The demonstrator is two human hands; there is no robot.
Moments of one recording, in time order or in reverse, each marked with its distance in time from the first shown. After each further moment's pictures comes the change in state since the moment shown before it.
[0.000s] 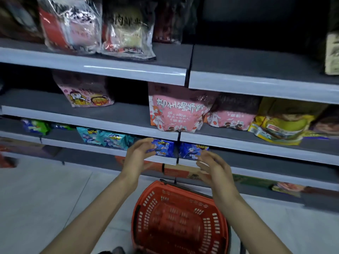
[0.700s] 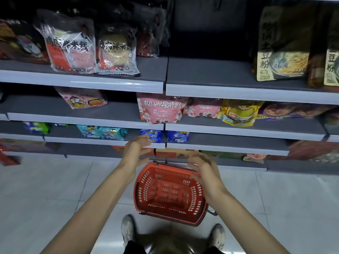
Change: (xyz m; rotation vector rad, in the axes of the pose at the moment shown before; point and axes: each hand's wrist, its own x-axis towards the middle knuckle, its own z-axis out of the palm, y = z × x) left_hand -0.118 0.085 0.010 0.097 -0.049 -0.156; right_hand -0.147 -0.066 -0.029 0.014 0.074 0.118
